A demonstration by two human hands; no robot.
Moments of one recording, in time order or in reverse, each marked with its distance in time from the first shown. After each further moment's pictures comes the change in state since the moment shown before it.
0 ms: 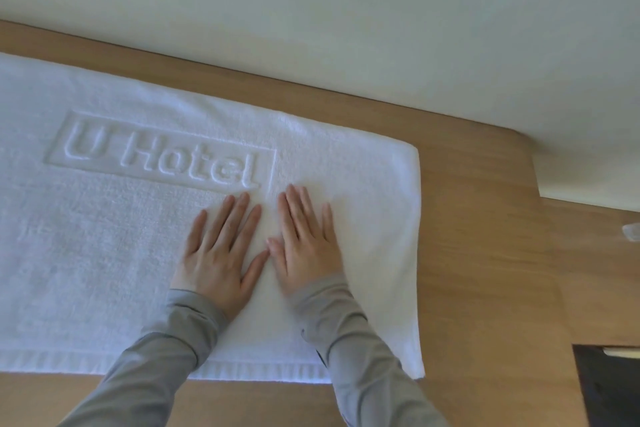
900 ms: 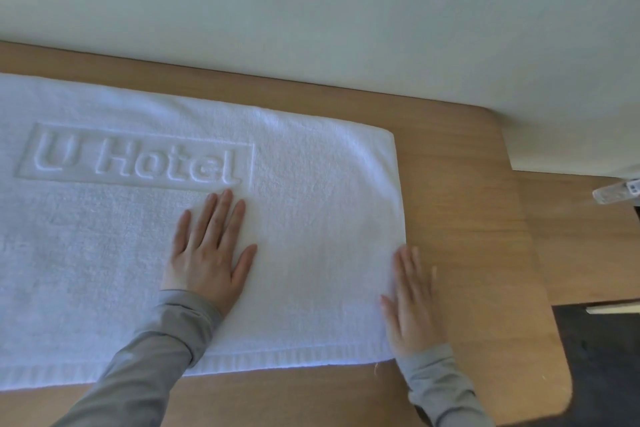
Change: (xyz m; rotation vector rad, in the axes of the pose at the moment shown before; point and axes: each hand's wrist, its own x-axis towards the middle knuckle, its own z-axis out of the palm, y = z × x) left_hand -0.001 0.001 -0.001 -0.008 -0.043 -0.002; right_hand -0.143 0.097 -0.020 0.029 -0.023 0.323
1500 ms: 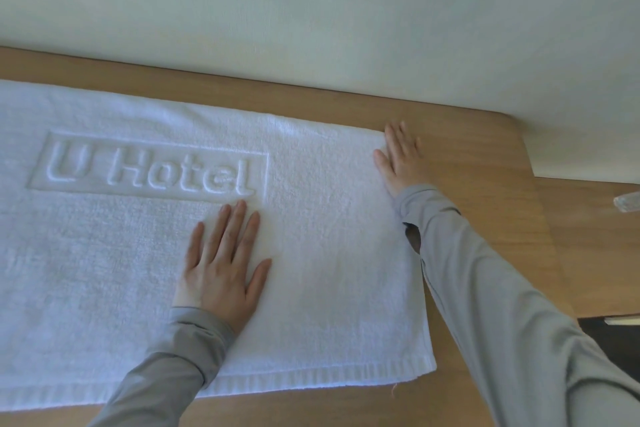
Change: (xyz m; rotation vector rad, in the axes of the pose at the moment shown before) left_hand 0.000 -0.002 0.000 -0.014 -0.009 0.006; right_hand 0.233 0.009 -0.022 0.047 -0.010 -0.029
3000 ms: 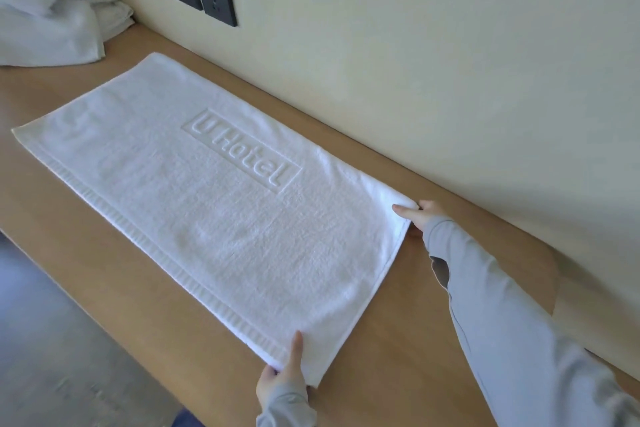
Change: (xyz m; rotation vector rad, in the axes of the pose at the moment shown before) left_hand -0.041 0.291 -0.014 -1.638 0.561 -1.996; right_hand 0.025 0.031 -0.077 0.645 -0.408 0.134
